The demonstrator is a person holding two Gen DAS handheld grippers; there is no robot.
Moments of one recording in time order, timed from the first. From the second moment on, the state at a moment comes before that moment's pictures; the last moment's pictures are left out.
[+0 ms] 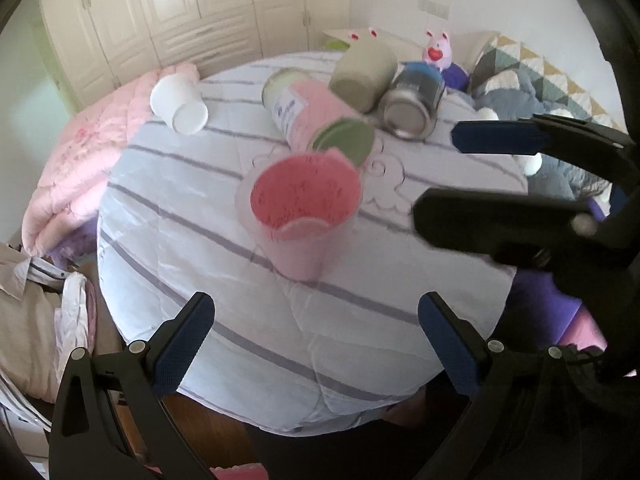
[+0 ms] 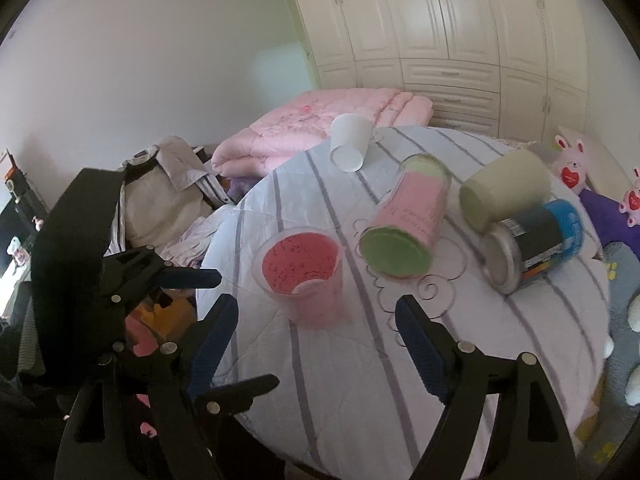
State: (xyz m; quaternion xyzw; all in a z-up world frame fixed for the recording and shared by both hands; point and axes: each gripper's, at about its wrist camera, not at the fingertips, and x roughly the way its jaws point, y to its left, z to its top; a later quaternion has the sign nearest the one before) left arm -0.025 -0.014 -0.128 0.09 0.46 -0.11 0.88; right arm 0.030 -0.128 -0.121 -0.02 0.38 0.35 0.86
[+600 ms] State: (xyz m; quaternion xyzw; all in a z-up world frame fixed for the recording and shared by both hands) left arm 0.006 -0.008 -0.083 0.00 0.44 -0.06 0.90; right arm 0.067 -0.180 -0.084 0.04 0.43 0.21 0.88
